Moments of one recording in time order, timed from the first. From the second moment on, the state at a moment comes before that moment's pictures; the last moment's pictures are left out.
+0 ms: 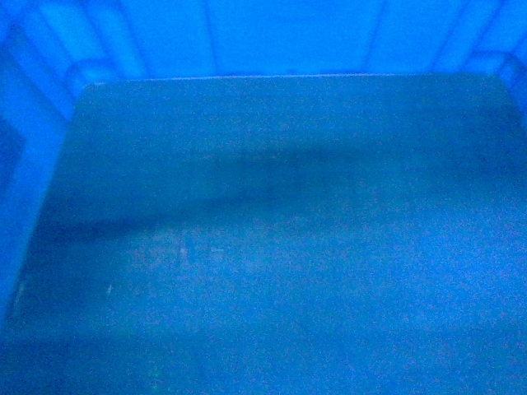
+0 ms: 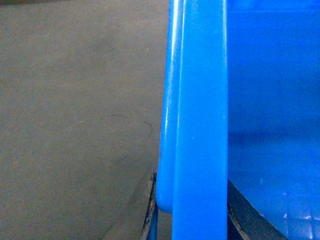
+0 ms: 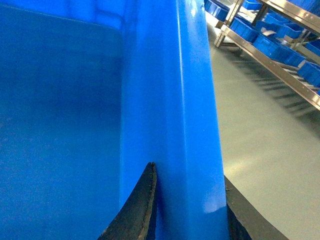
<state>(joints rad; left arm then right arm) -0.59 0.62 0.43 -0.23 -0.69 -0.23 0.58 0.67 0.39 -0.05 0.84 -0.03</state>
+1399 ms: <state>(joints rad) -0.59 0.62 0.43 -0.23 -0.69 -0.23 0.58 0.67 0.39 -0.05 0.84 -0.04</state>
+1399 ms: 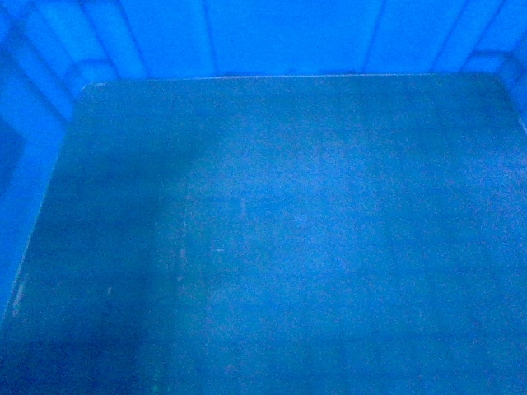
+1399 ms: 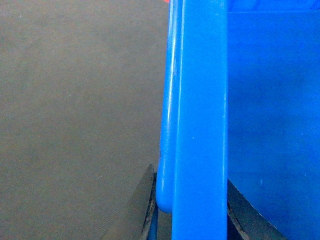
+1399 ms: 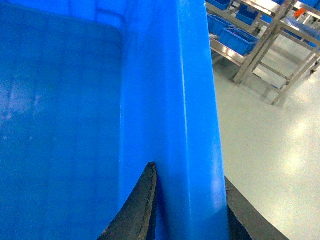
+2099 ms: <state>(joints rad) -0.59 0.62 0.43 -0.23 -0.69 -0.23 0.58 0.67 0.39 -0.05 0.84 -0.04</state>
